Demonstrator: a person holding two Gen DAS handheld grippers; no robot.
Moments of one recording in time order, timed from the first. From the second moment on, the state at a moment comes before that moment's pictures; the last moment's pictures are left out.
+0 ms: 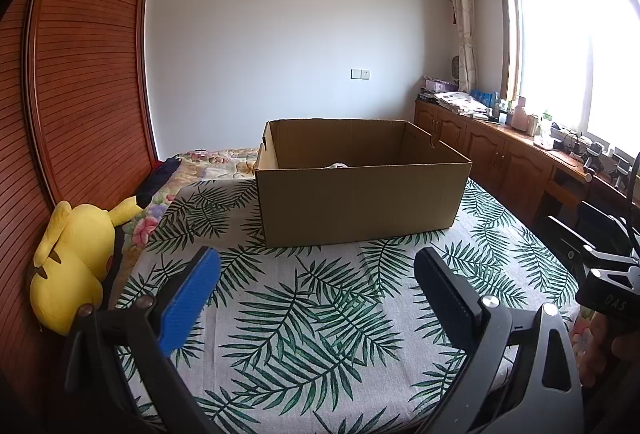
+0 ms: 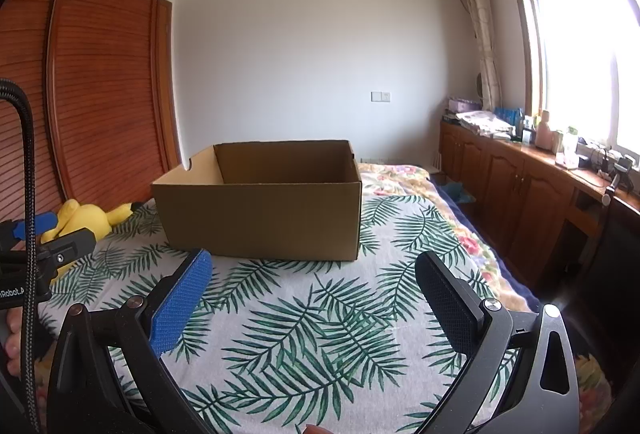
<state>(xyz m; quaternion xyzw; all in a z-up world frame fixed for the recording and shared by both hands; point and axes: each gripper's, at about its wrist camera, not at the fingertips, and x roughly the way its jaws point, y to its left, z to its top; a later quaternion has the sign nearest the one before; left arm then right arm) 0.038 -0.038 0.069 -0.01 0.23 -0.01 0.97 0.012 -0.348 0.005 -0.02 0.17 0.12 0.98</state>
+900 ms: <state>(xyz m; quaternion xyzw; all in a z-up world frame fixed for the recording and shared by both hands) 0.036 -0.039 0.069 -0.02 0.23 -0.01 0.97 0.013 -0.348 0.002 -0.02 0.17 0.12 0.98</state>
